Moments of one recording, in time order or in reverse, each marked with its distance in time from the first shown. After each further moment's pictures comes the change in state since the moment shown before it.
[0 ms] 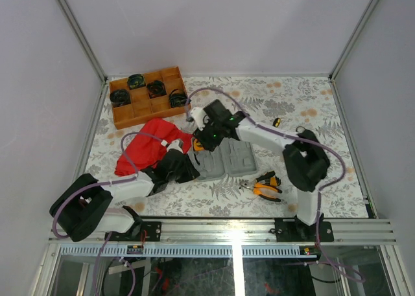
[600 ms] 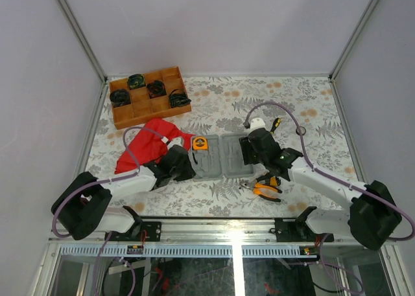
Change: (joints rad) left arm 0.003 0.010 0.106 -0.215 -0.071 0.052; right arm -0.072 -0.732 -0.759 0.271 0.465 0.536
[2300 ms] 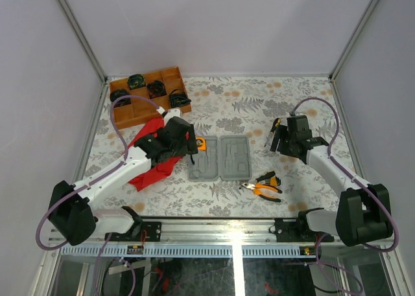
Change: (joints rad) left arm 0.019 -0.058 0.473 -0.544 -0.206 0.130; right arm -0.513 -0.014 -0.024 -0.145 -0.177 0.180
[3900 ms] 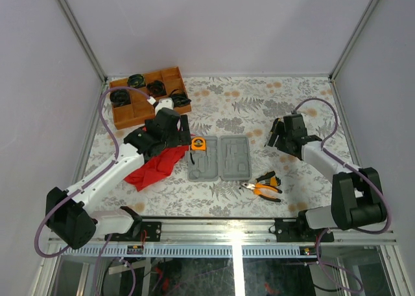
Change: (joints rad) left arm 0.097 -0.021 0.092 -0.041 -0.042 0.138; right arm -0.002 0.121 -0.011 0.123 0.074 0.127
